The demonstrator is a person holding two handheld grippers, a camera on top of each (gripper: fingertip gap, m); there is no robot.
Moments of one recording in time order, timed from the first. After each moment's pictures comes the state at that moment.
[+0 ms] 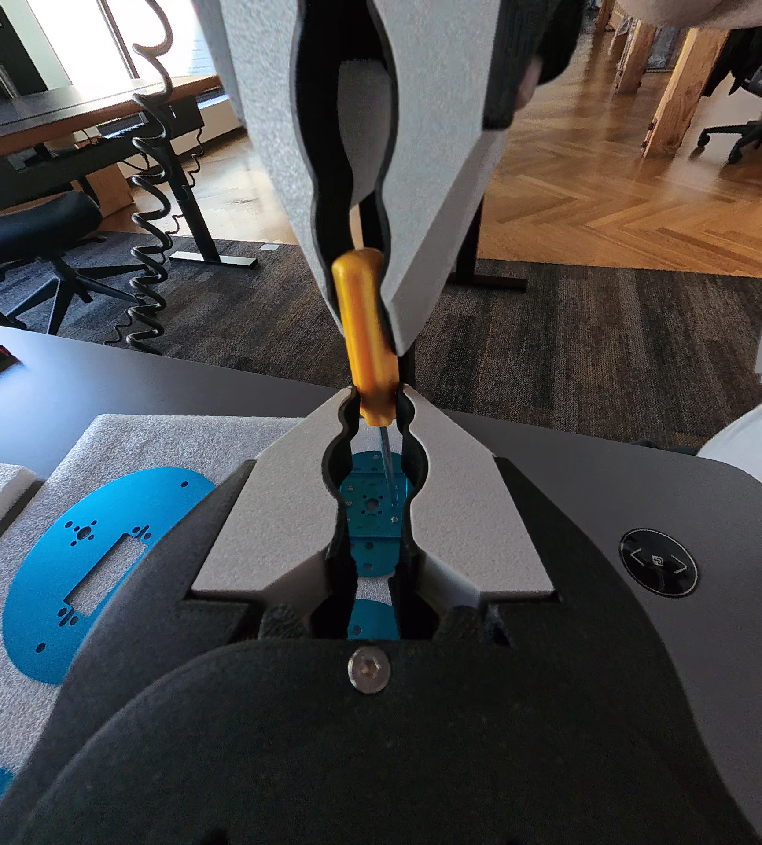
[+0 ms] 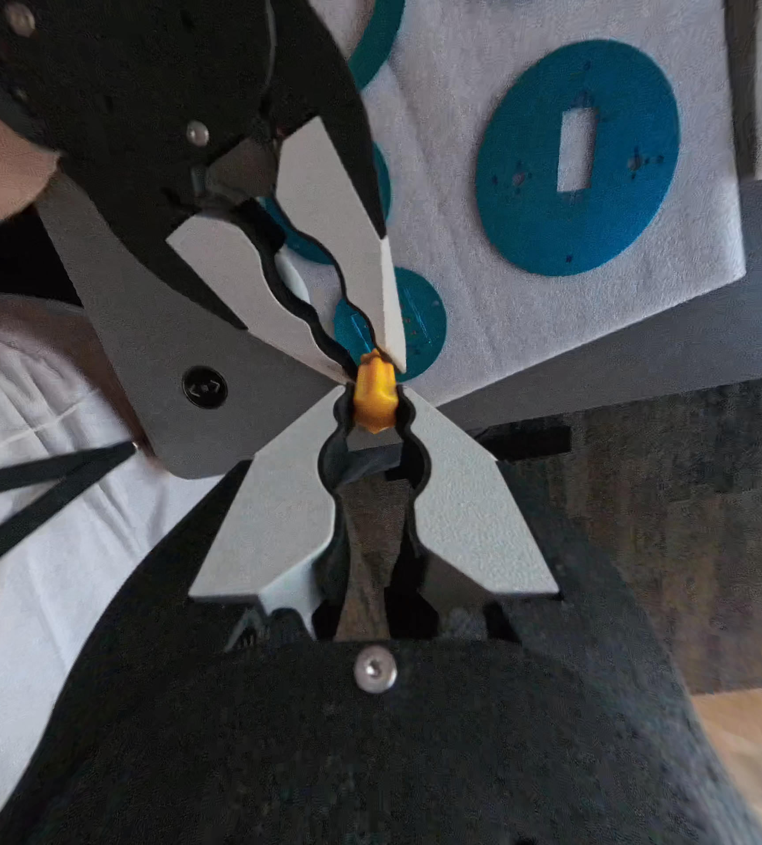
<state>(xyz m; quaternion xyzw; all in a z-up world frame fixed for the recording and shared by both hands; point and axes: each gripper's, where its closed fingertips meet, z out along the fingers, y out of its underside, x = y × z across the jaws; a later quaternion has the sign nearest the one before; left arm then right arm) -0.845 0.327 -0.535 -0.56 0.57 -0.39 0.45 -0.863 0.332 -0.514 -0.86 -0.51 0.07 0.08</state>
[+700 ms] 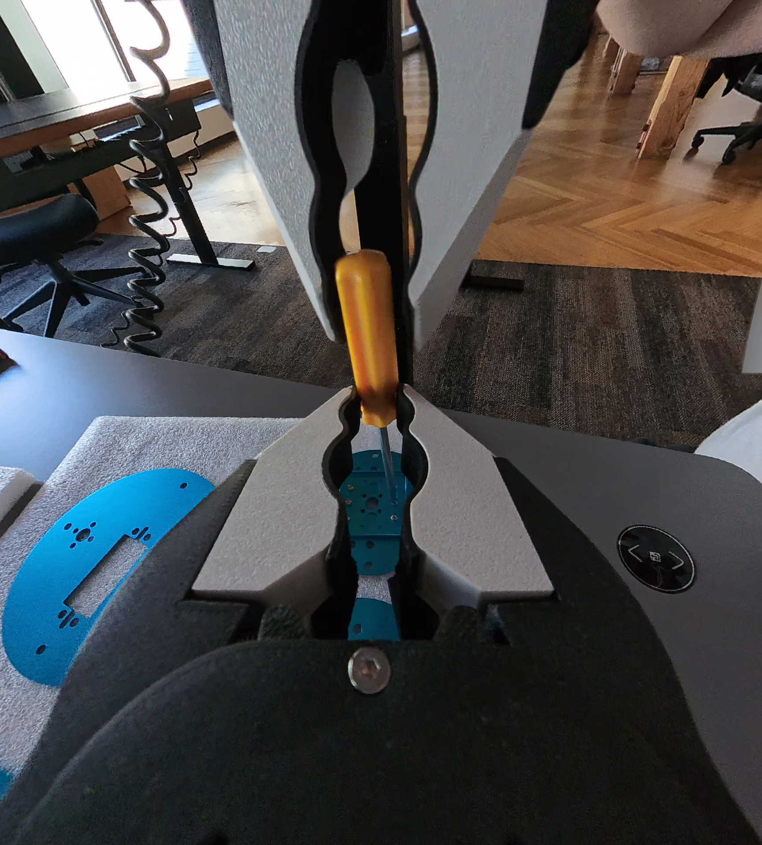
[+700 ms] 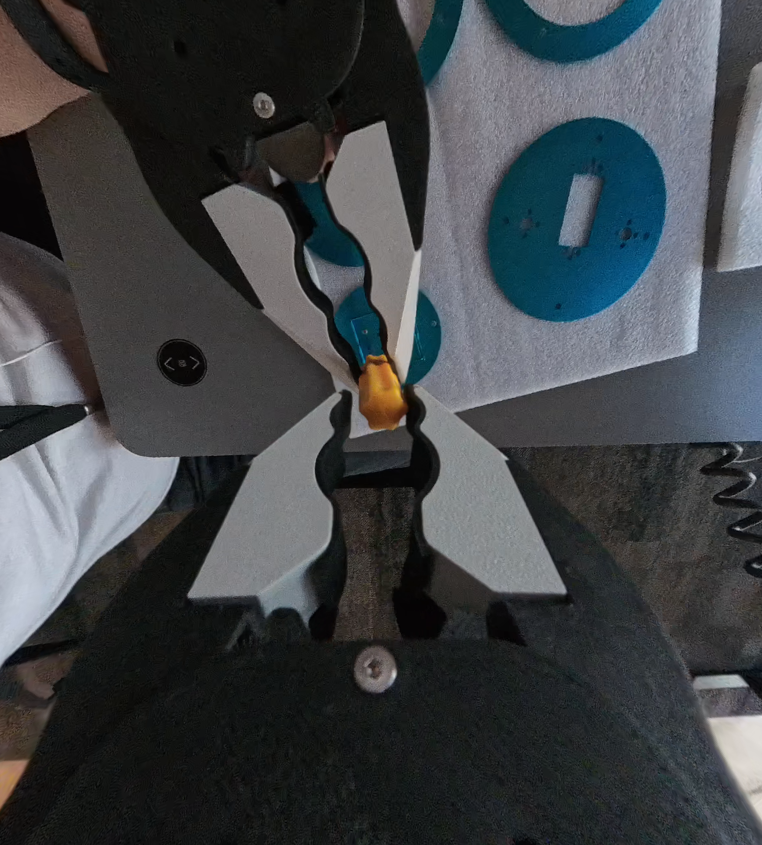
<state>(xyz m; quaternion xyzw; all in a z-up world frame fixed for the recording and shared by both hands) -0.846 0.326 -0.535 -0.56 0.57 -0.39 0.45 -0.866 0.331 -0.513 -0.80 -0.59 0.06 0.10</state>
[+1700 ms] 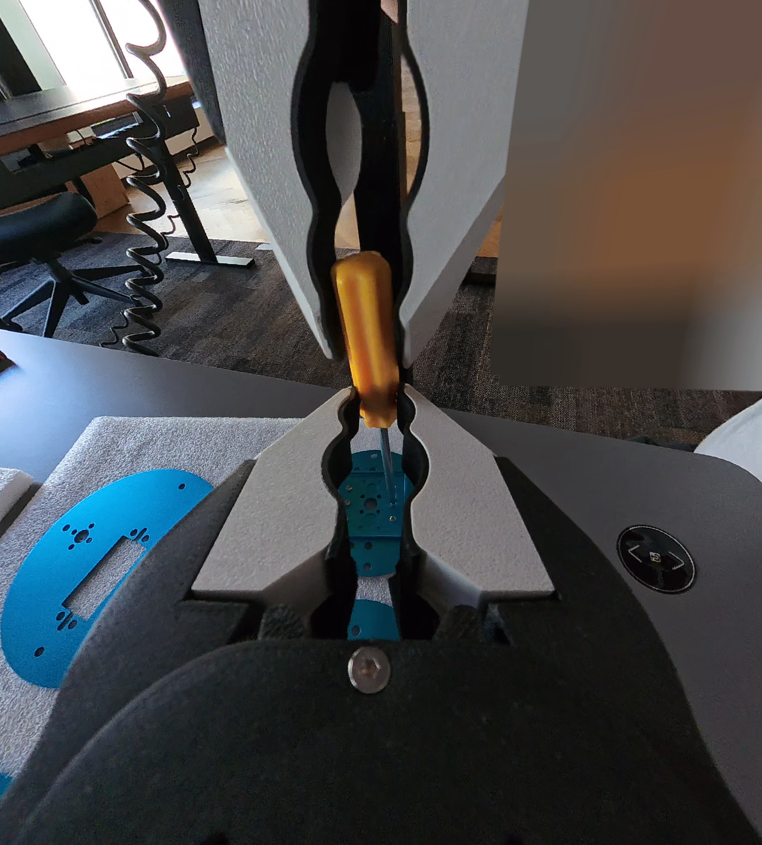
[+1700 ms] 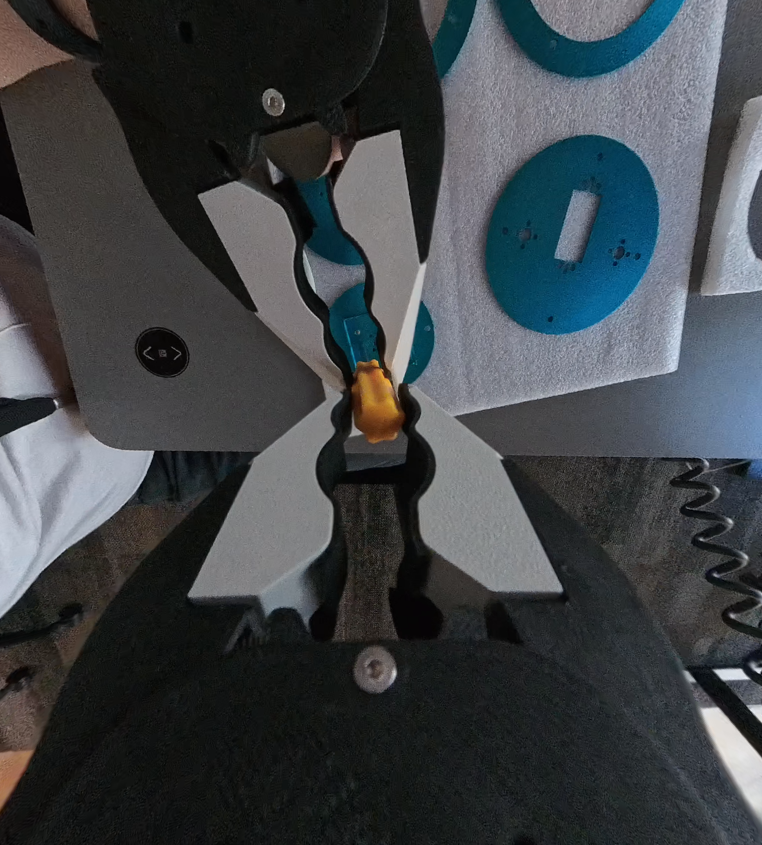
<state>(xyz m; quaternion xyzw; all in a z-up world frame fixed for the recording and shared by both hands) -0.844 0.325 -0.535 -0.56 0.58 -0.39 0.45 -0.863 0.333 -0.516 -0.78 -0.62 0.03 0.11</state>
